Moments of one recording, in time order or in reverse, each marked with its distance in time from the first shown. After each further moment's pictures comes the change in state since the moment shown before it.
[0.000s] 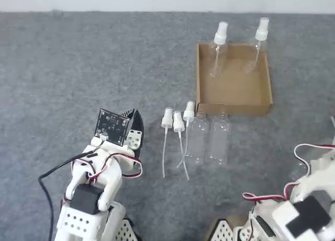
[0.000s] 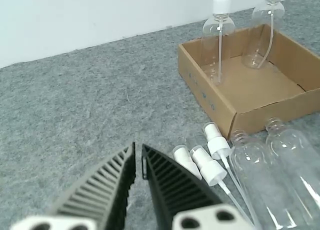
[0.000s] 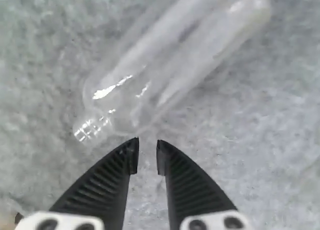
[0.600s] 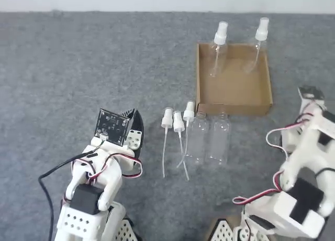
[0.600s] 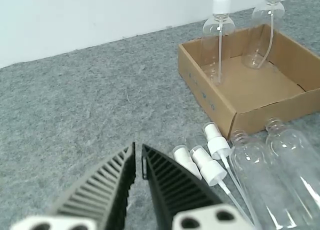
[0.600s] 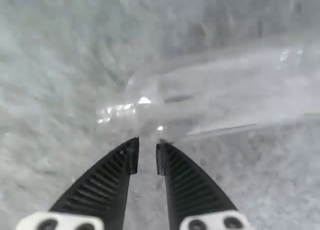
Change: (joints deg) left arm 0.0 0.0 0.0 0.0 0.0; right arm -22.8 4.7 -4.8 -2.3 -17.8
